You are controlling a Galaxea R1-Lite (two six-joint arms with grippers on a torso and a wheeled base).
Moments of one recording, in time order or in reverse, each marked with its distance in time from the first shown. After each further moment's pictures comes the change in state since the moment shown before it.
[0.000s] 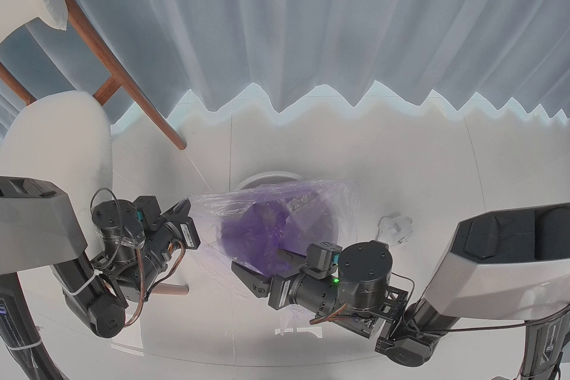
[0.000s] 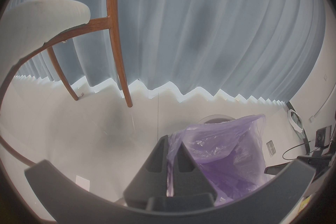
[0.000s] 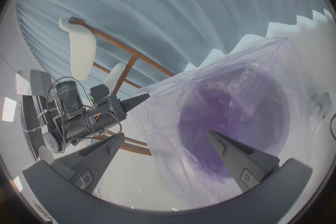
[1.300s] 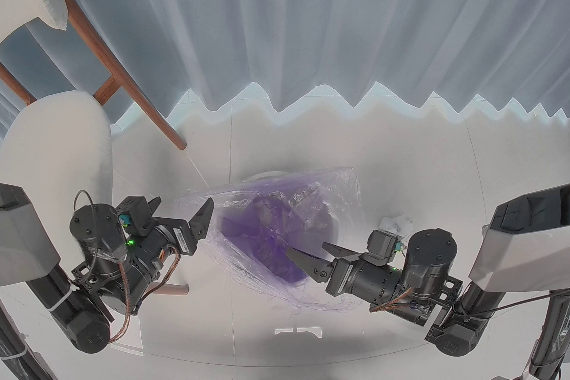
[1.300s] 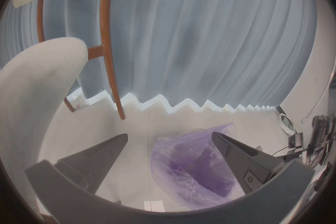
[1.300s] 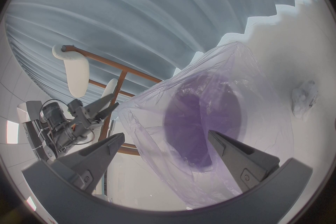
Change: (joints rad) left arm -0.077 -0.144 0.092 0.000 0.046 0.006; right arm -0.146 -0.109 0.264 -0.184 0.096 0.134
